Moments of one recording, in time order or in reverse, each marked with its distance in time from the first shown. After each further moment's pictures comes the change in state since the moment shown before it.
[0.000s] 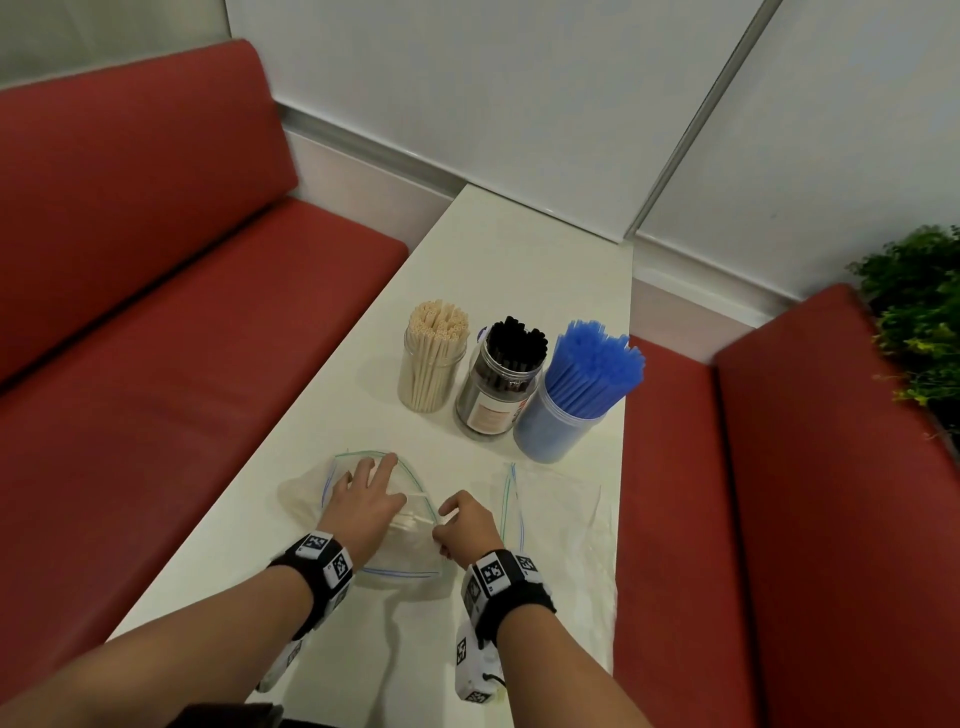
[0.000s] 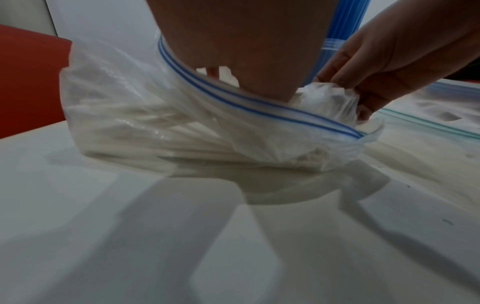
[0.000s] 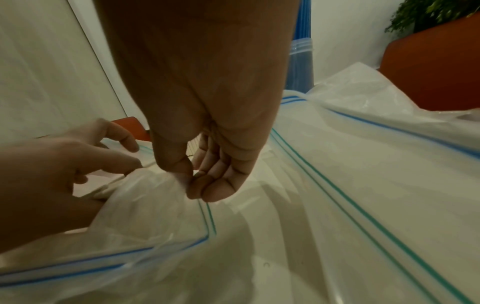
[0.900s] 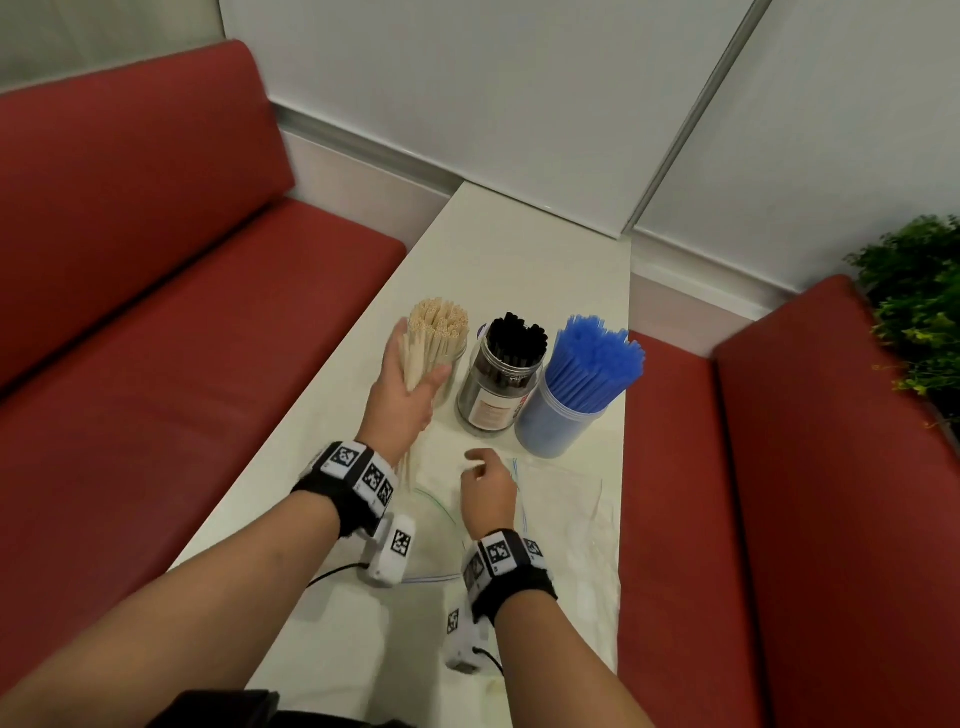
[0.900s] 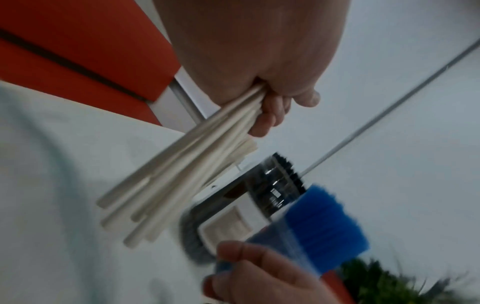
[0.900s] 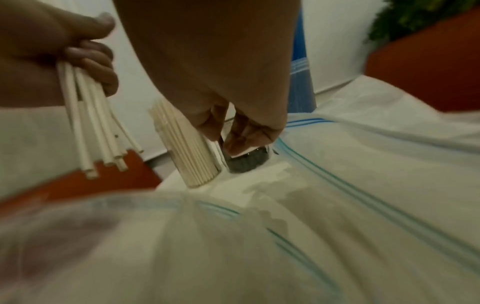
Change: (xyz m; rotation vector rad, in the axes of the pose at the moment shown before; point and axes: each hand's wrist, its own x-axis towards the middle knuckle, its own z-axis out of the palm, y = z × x) left_hand 0.056 0.004 -0.127 -1.637 0.438 -0.158; right_hand -0.003 -0.029 -0.019 0.133 0.422 -0.064
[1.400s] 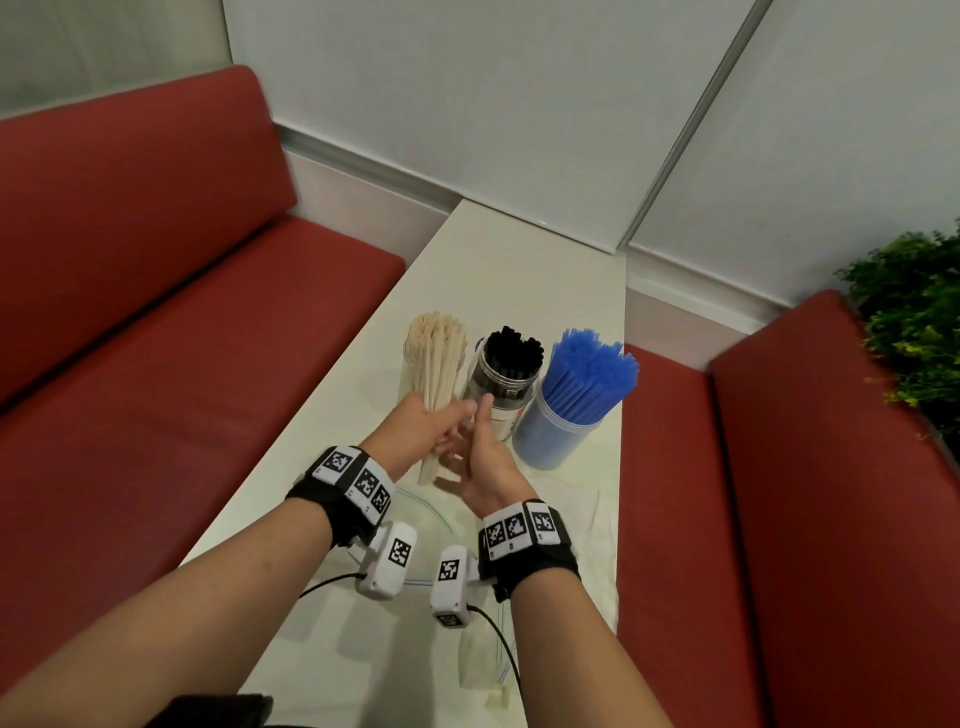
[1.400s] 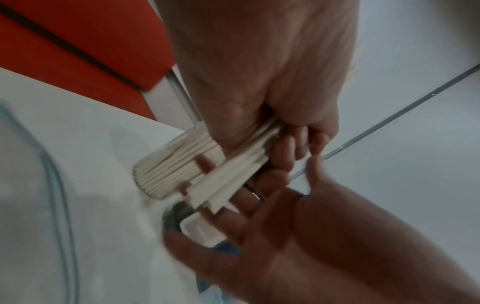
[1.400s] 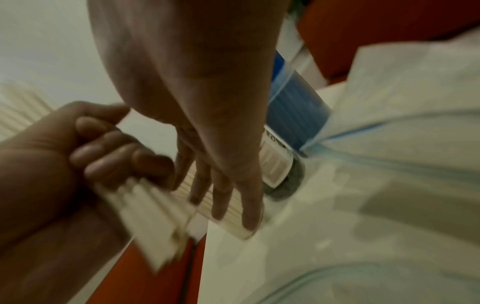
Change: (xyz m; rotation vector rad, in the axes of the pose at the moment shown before) left_hand -0.005 0.006 0.013 0.044 -0.283 -0.249; right_hand 0.008 -0.064 -0.029 0.877 -0.527 0.237
